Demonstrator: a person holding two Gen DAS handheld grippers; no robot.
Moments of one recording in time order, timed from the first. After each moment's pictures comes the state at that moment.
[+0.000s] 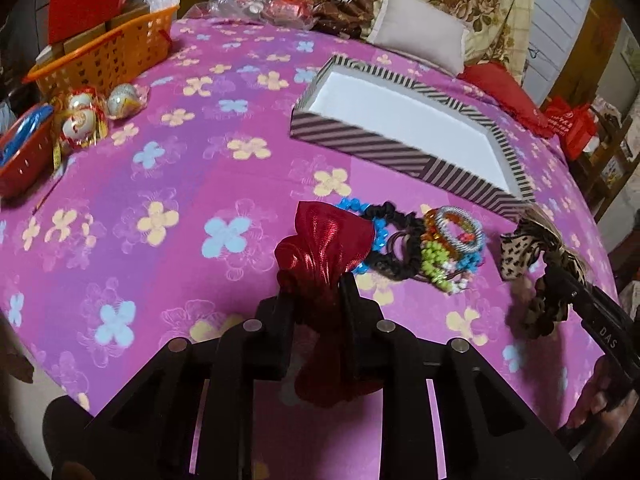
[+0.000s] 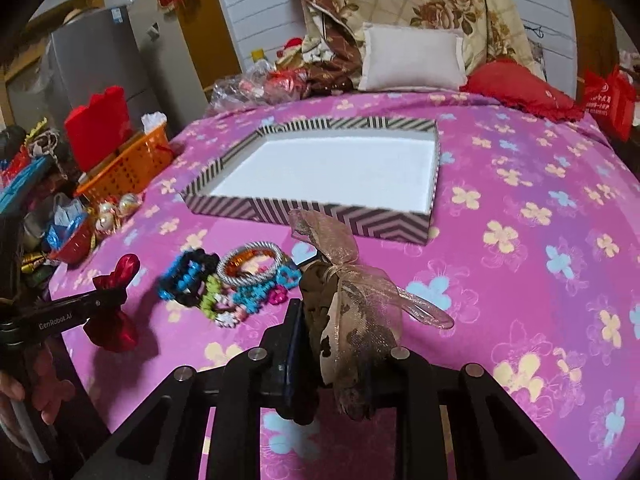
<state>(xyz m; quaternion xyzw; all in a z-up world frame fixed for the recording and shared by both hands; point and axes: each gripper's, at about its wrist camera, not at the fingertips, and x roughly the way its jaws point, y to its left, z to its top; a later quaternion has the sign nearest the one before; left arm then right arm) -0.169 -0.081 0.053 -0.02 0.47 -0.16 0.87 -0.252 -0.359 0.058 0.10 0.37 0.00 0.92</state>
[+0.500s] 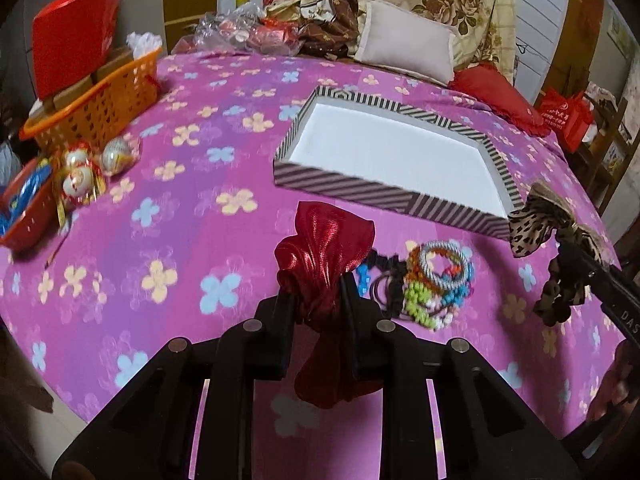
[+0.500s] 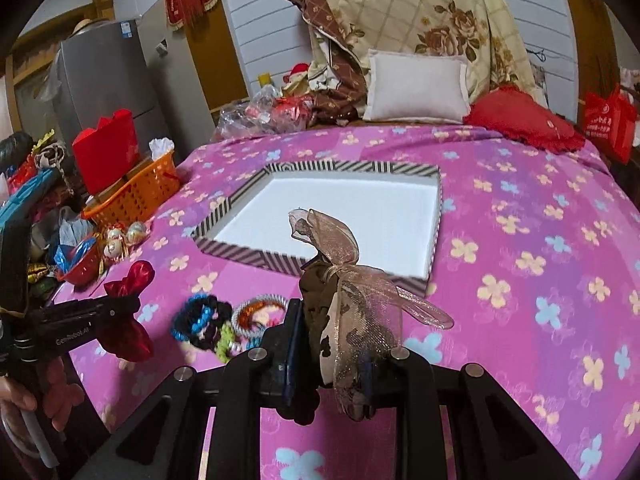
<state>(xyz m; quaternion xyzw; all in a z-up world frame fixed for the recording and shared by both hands) -0.151 -0.105 0.082 0.02 0.43 -0.16 0.89 -0.234 -0.363 0.094 0.09 0.34 0.00 0.94</state>
